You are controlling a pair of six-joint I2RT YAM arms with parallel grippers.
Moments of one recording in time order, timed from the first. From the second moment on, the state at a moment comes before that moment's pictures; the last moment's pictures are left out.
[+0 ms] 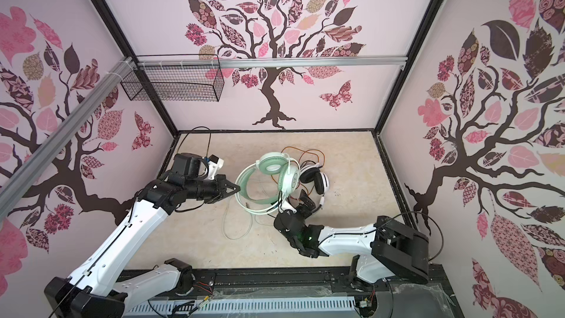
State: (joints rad) left arm -0.37 1.10 1.10 -0.82 0.54 -0.66; right arm 1.14 1.39 0.53 0.28 1.02 -0.23
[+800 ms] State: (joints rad) left arm -0.31 1.14 1.11 -0.86 0.50 -0.59; right arm 0.88 0.79 0.36 0.12 0.08 0.14
